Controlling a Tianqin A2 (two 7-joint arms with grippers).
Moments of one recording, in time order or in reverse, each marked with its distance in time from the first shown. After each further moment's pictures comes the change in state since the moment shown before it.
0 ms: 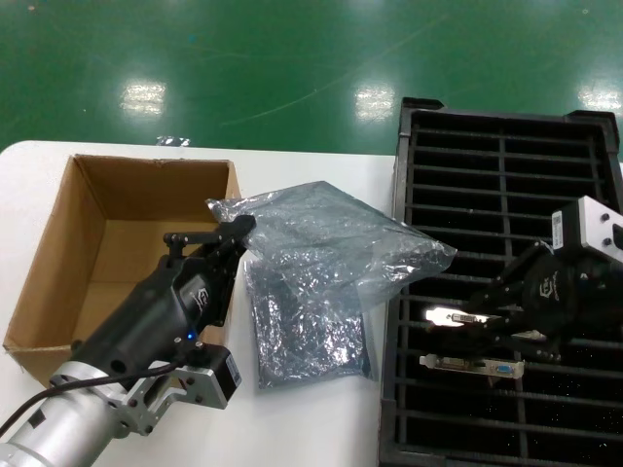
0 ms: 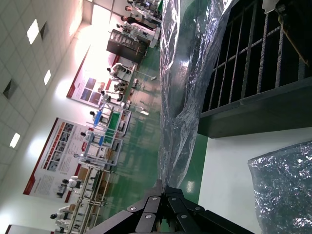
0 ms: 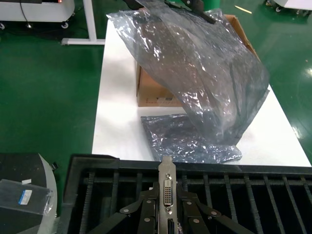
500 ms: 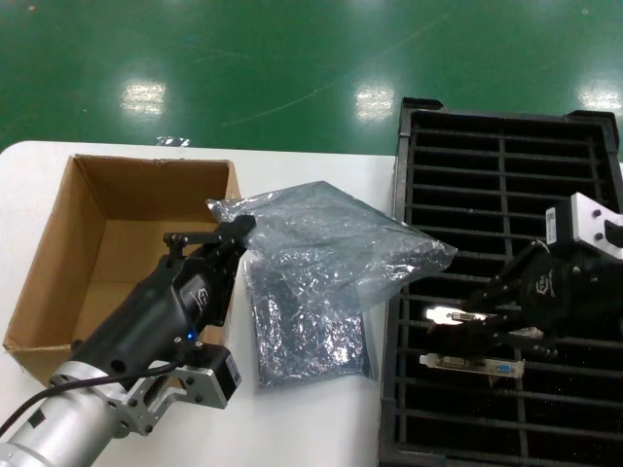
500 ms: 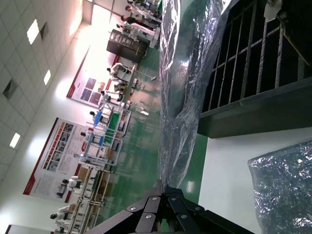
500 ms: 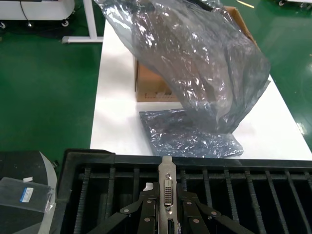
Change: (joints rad) left arm 0.000 0.000 0.000 0.000 0.000 0.000 0.000; right arm 0.028 -0.030 -0.019 -0.088 -0.016 0.001 -0.038
